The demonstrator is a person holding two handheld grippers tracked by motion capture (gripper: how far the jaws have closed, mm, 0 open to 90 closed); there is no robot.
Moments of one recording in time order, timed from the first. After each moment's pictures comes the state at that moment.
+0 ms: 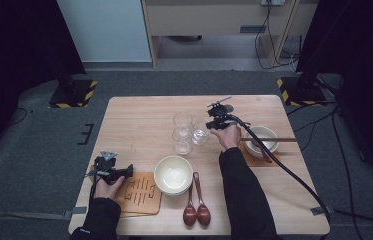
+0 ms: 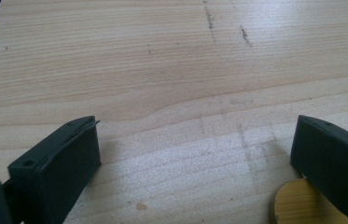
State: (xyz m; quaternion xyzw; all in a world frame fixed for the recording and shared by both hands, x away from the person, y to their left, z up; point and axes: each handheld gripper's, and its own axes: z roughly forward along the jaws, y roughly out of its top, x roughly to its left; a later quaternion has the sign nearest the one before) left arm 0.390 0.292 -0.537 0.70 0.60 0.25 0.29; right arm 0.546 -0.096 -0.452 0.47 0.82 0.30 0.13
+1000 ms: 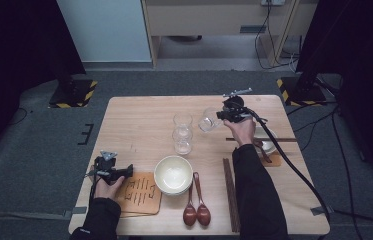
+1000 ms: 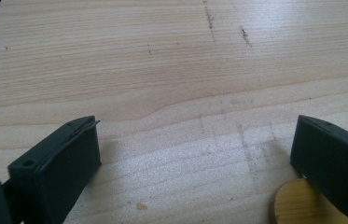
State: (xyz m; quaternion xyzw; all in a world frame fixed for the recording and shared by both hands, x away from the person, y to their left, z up) left arm 0.390 0.292 -0.537 0.70 0.60 0.25 0.29; right arm 0.542 -0.139 -0.414 0.47 0.79 0.36 0.15
